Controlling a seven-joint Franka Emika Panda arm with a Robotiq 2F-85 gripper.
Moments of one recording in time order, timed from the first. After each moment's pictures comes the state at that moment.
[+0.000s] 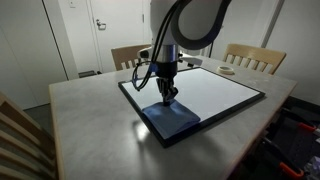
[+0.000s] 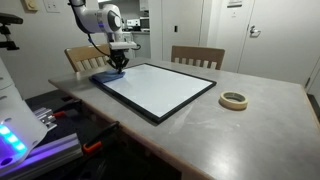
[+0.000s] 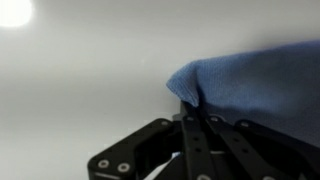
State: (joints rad) arm 0.22 0.51 0.21 -2.15 -0.24 2.59 -0.72
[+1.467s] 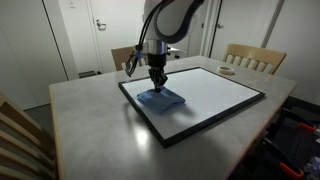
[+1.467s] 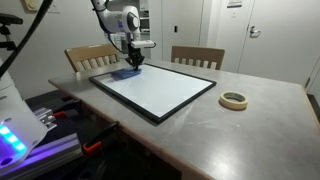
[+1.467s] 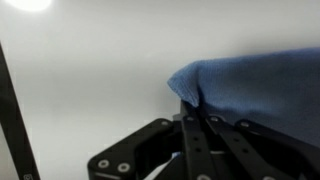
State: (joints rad) arm 0.12 0.67 0.21 -1.86 -0.26 2.49 -0.94
